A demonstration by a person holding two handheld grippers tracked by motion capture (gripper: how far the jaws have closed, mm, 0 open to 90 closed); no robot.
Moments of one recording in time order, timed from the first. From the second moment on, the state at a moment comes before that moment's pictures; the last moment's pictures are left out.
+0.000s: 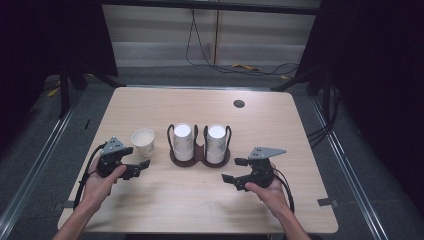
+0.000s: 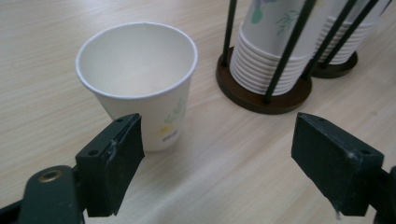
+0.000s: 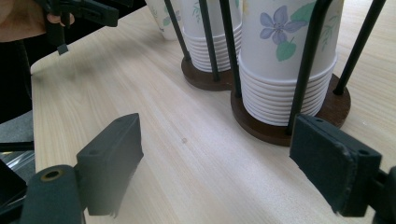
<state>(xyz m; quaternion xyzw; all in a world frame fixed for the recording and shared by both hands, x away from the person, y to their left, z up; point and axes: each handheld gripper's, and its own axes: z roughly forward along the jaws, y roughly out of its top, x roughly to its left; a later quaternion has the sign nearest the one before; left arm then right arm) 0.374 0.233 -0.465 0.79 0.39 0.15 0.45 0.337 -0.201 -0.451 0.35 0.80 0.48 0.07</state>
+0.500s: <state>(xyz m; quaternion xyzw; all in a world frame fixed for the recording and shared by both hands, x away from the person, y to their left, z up) 0.337 0.219 -0.480 0.79 0.38 0.13 0.46 0.329 -0.202 -0.446 0.37 0.80 0.47 0.09</state>
